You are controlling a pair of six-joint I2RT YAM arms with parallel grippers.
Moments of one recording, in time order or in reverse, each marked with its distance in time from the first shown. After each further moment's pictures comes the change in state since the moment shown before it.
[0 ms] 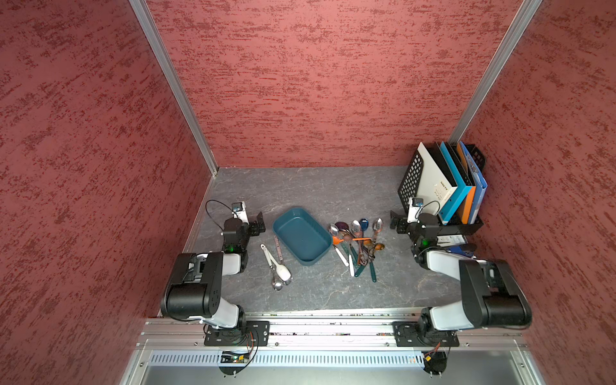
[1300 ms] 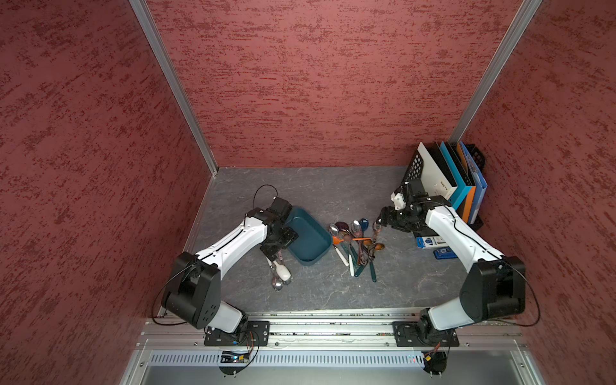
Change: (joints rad) left arm -0.480 0.026 0.659 -1.690 0.107 -1.099; right arm 0.144 0.101 0.675 -1.391 -0.241 0.294
